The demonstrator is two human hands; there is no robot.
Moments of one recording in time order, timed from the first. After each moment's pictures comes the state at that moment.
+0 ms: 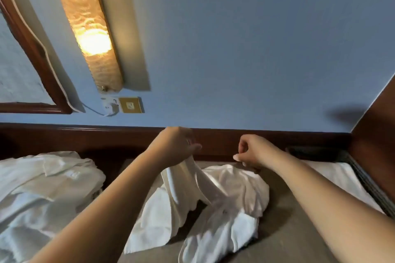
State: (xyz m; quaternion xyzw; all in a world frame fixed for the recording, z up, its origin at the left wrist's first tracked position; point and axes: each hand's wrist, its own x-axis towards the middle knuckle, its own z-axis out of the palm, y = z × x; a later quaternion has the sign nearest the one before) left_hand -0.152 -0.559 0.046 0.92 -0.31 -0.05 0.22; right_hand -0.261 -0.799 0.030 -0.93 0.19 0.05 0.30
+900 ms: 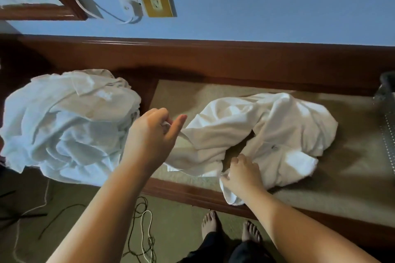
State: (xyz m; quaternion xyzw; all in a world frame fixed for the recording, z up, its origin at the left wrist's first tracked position) left_hand -0.182 -0.405 -0.093 0.95 -0.16 0.08 0.24; right_hand -0.280 -0.618 -0.309 -0.98 0.10 0.18 0.06
